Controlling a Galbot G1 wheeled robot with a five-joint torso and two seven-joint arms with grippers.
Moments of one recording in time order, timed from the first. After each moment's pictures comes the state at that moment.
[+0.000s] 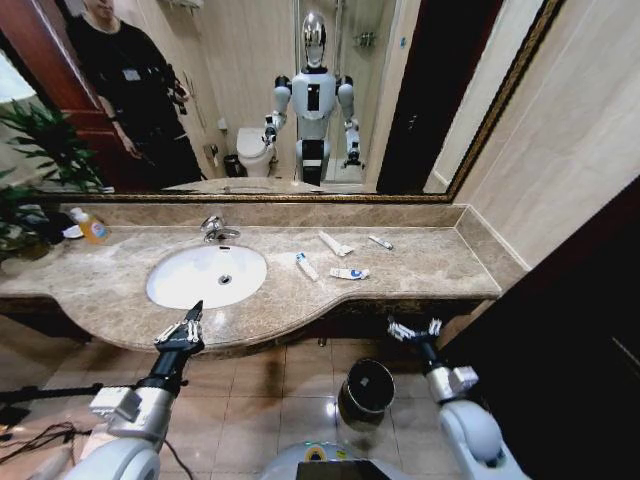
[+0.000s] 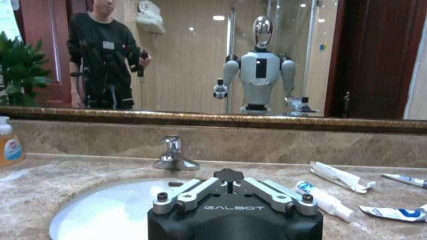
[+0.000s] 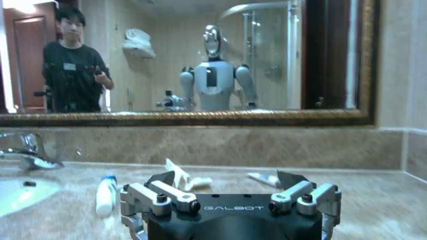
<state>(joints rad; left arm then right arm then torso) 1.83 -1.36 -0.81 -2.47 -0.37 0.17 0.05 -1.54 1.27 0.60 2.08 0.31 0.06 -0.05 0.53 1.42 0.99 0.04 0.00</state>
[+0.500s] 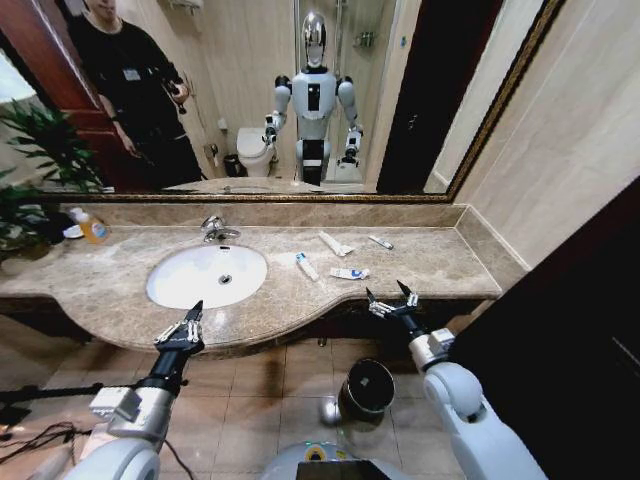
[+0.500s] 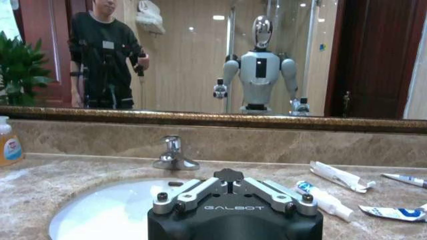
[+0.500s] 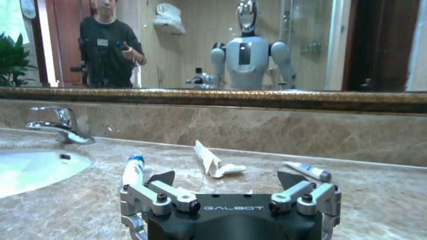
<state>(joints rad) 1.83 -1.36 -0.81 -2.47 -0.37 0.17 0.05 -1.35 1.17 0.46 1.99 0.33 -0.08 -0.05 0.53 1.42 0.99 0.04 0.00</state>
